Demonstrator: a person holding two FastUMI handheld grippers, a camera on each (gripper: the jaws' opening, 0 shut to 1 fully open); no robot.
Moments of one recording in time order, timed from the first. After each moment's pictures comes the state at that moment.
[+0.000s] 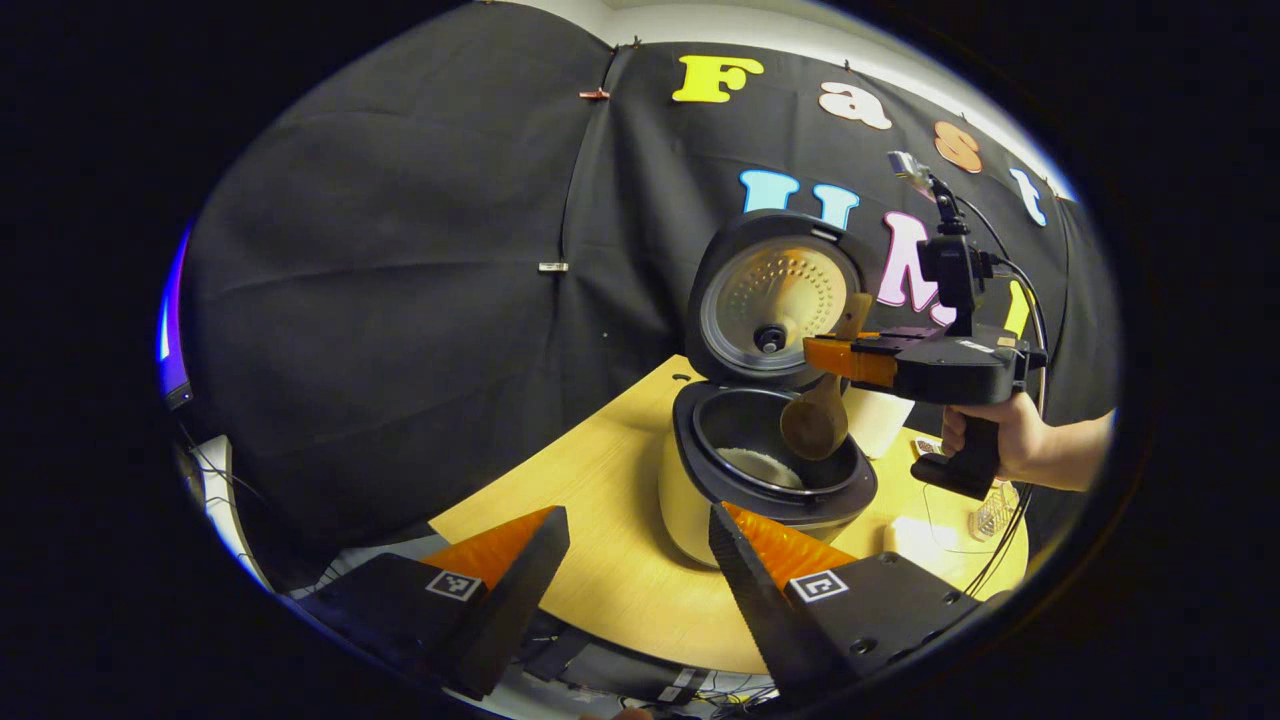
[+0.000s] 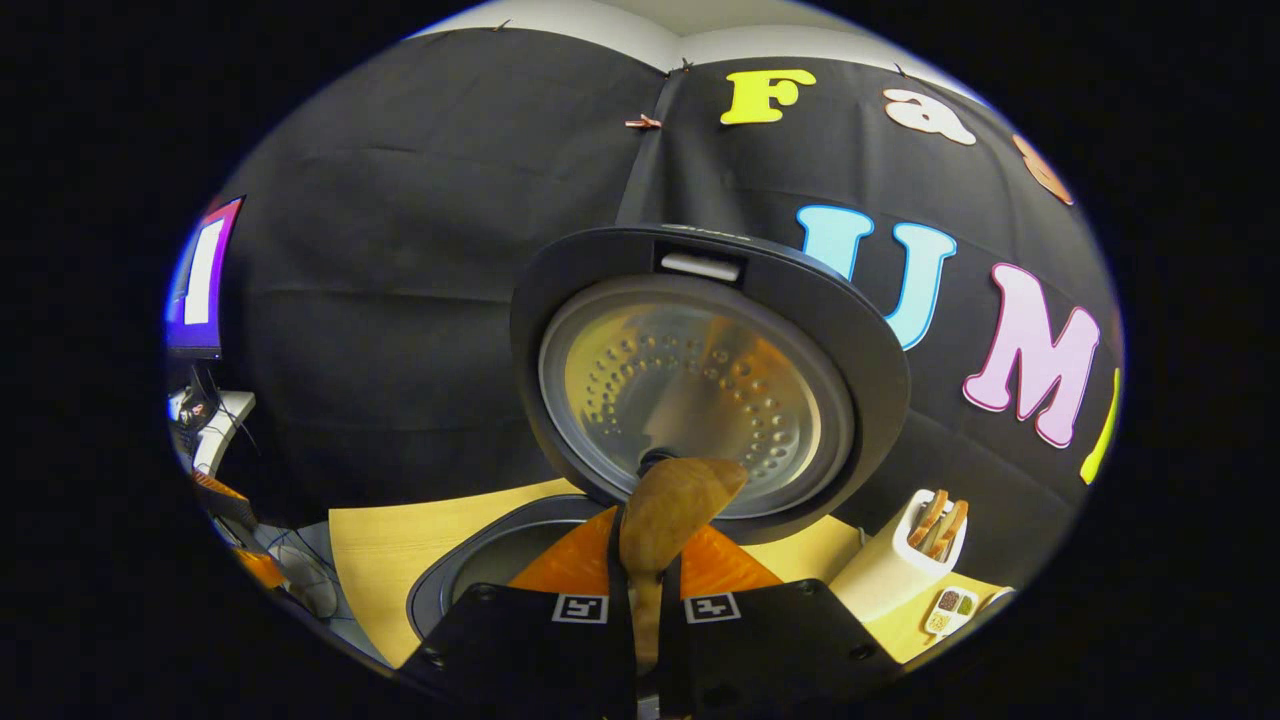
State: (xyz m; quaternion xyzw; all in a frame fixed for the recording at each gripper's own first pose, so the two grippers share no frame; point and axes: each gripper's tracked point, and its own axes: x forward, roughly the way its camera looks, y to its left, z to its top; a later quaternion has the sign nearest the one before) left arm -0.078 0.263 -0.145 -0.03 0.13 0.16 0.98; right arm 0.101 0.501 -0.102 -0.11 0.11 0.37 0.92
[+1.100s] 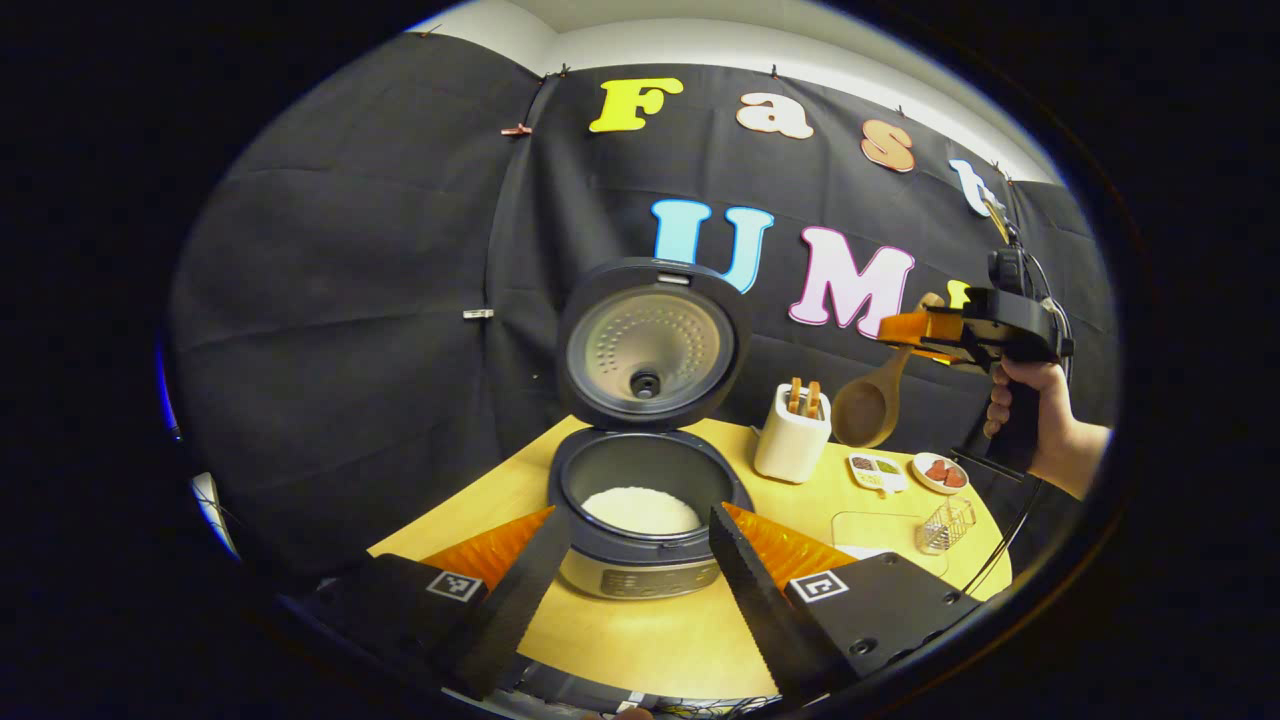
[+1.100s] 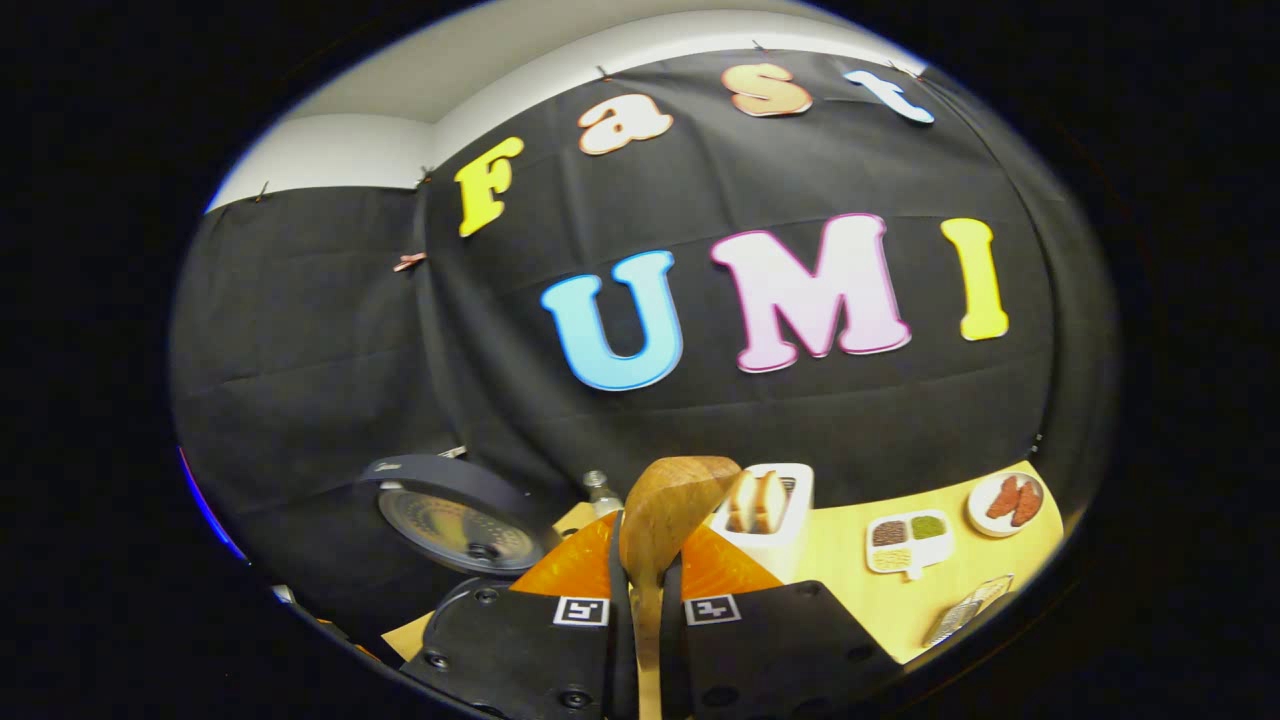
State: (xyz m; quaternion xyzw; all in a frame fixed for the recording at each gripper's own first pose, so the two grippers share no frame) left arm -0.040 0.131 -0.098 0.00 0.09 0.08 0.99; right arm 0.152 0.208 0.005 0.14 0.09 0.15 0.98
